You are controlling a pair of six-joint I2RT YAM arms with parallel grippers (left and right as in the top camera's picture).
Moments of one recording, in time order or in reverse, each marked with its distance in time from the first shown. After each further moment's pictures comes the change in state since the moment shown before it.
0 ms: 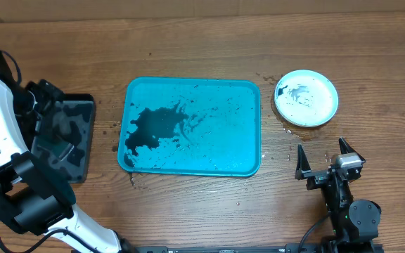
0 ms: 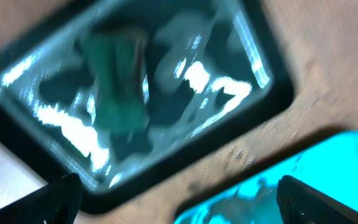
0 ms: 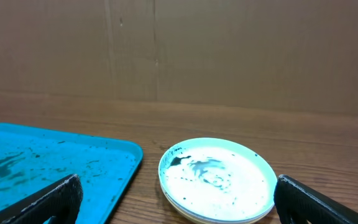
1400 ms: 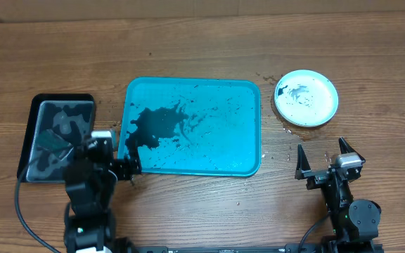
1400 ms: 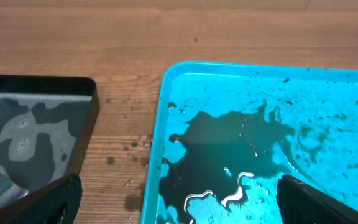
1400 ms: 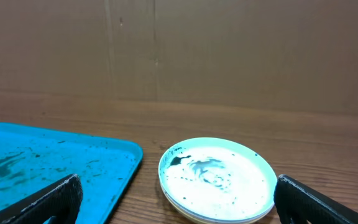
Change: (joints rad) left arm -0.359 -1.331 -1.482 1.131 0.105 0.535; right arm 0.000 0.003 0.000 0.001 0.000 0.000
